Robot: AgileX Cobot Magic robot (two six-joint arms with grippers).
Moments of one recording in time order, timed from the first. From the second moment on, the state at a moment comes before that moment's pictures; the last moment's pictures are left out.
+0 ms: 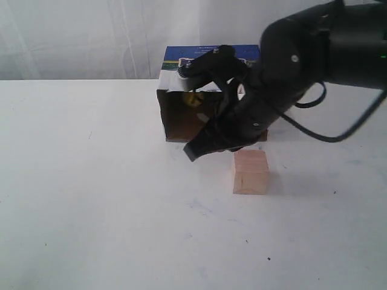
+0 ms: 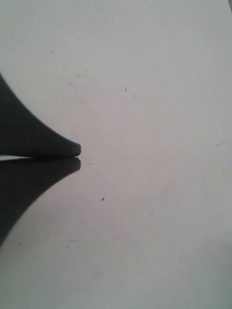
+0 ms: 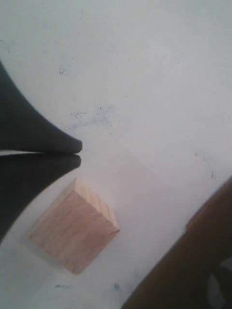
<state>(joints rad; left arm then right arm) -0.29 0.01 0.02 0.12 0.51 0.04 0.63 1.59 -1.19 -0.03 0.71 -0.05</state>
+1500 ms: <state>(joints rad) -0.29 0.01 0.02 0.12 0.51 0.04 0.45 0.14 0.00 0.02 0.21 -0.04</state>
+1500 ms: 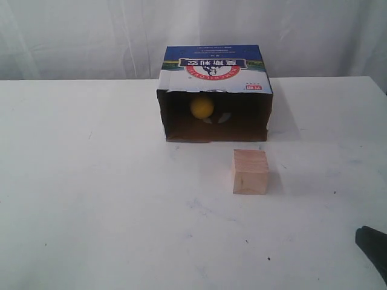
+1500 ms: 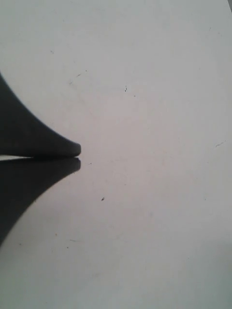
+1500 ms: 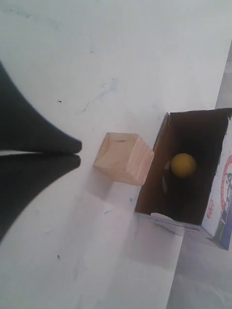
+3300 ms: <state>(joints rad) -0.29 0.01 0.02 0.12 0.51 0.04 0.30 0.01 0.00 -0.03 0.34 -0.04</state>
